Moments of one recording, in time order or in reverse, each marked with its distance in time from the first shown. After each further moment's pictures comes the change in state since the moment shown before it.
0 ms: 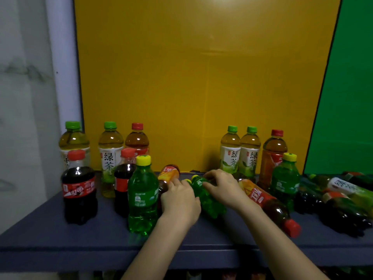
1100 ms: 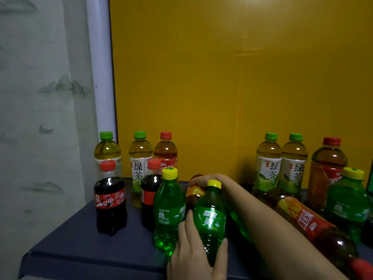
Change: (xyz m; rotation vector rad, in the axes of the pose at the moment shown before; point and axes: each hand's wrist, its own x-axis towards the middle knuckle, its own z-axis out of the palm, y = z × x) left_hand -0.058 -0.024 0.026 -0.402 0.382 -0.127; right_hand 0.124 -0.065 0.062 0.270 -0.759 0.301
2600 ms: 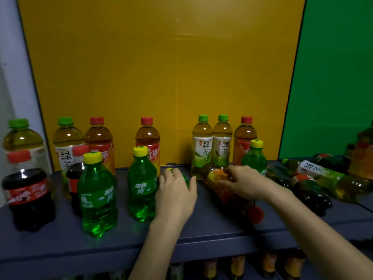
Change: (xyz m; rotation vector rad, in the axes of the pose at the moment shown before) left_hand 0.042 0.085 0.048 0.068 -0.197 0.103; right_hand -0.190 0.163 -0.044 -0.531 0.633 -0.002
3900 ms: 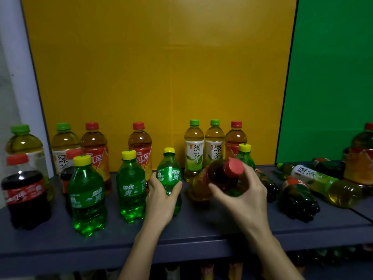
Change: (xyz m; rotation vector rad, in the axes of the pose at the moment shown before) left_hand 0.000 -0.013 0.028 -0.513 0.061 -0.142; right_hand -0.045 0.014 0.037 0.784 0.834 -0.195
